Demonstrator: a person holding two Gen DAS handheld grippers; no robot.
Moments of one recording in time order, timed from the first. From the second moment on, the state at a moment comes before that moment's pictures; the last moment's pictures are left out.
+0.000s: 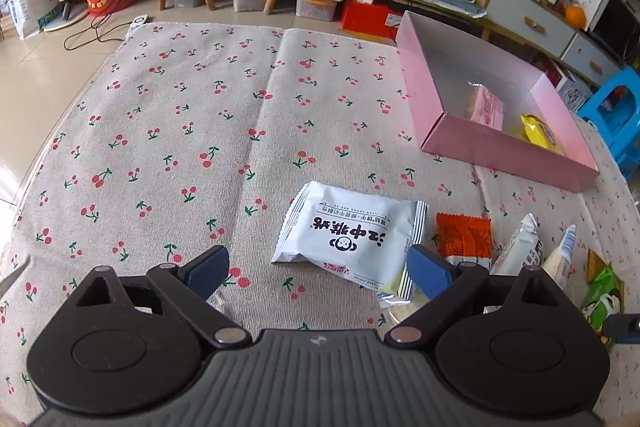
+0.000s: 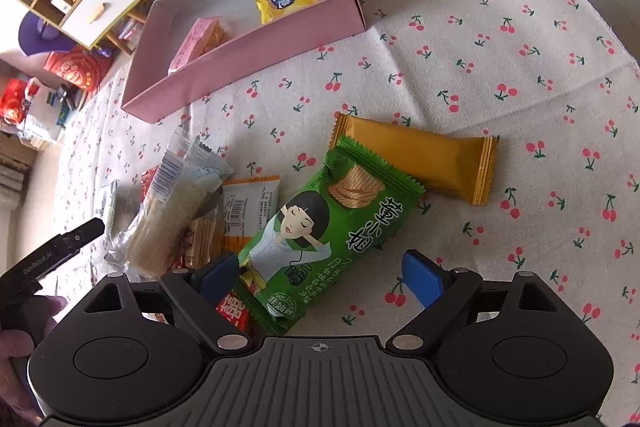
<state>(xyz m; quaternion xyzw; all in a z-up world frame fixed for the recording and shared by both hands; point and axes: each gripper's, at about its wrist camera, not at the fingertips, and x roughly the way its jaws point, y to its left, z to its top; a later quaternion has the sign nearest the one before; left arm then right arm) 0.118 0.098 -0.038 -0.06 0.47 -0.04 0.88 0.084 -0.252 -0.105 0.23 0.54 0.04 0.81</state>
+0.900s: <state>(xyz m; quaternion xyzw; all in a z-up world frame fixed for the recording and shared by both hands) 0.129 0.108 -0.038 -0.22 0.46 0.00 0.86 0.087 -0.237 -0.108 0.21 0.53 0.02 0.82</state>
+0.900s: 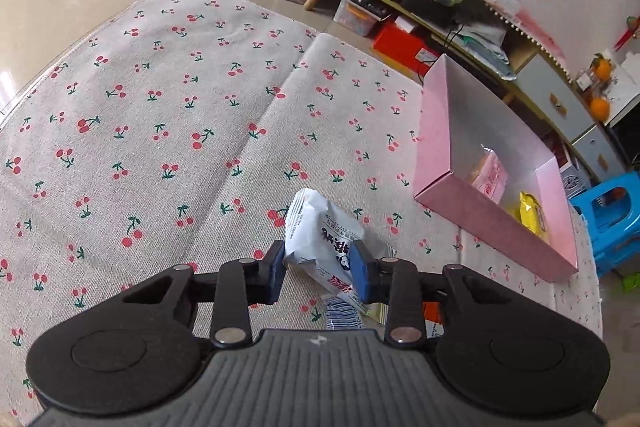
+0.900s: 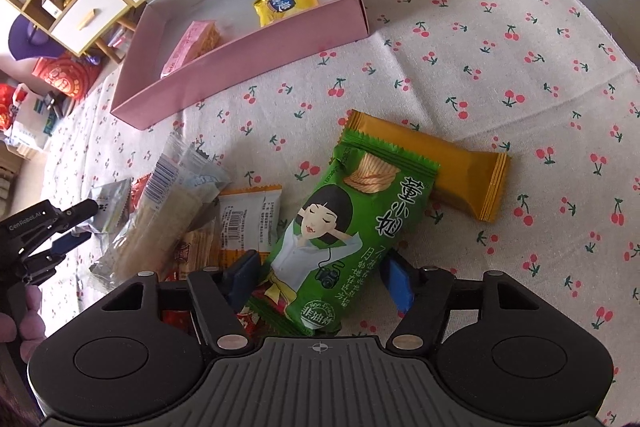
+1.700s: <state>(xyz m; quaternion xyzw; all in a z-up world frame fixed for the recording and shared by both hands) 0.125 0.118 -0.017 -0.30 0.43 -0.03 0.85 0.088 -0.257 -0.084 0.27 0.49 0.03 0.83</state>
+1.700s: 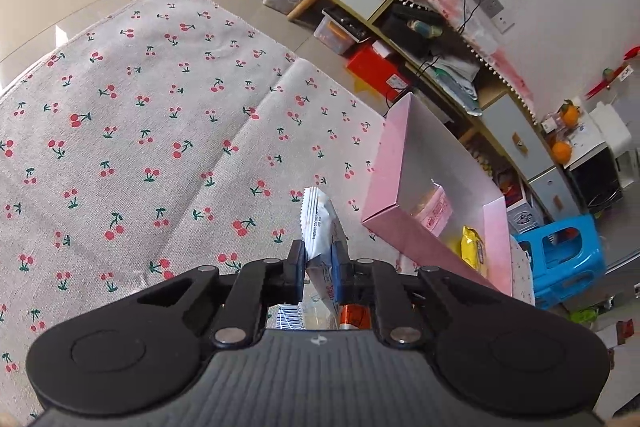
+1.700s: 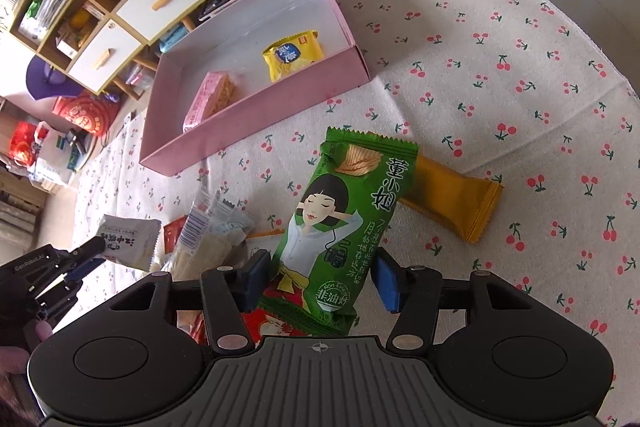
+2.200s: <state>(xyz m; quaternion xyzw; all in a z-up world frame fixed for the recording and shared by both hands) 0.128 0.113 0.003 -0.32 0.40 -0.06 0.85 0.099 -0.269 -0.058 0.30 0.45 0.04 0.84</state>
